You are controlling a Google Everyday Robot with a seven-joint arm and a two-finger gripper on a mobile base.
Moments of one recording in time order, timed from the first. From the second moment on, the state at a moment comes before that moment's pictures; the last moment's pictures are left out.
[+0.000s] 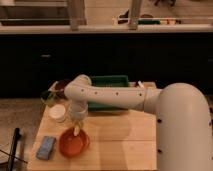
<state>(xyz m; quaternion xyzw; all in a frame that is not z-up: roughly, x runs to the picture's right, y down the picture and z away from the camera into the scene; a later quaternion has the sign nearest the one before) -0.149 0.194 0.757 -0.29 -0.32 -0.52 0.73</state>
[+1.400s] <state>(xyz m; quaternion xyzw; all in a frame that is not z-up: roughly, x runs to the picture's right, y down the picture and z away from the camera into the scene) -0.170 0.241 0.712 -0.29 -0.36 -0.54 0.70</state>
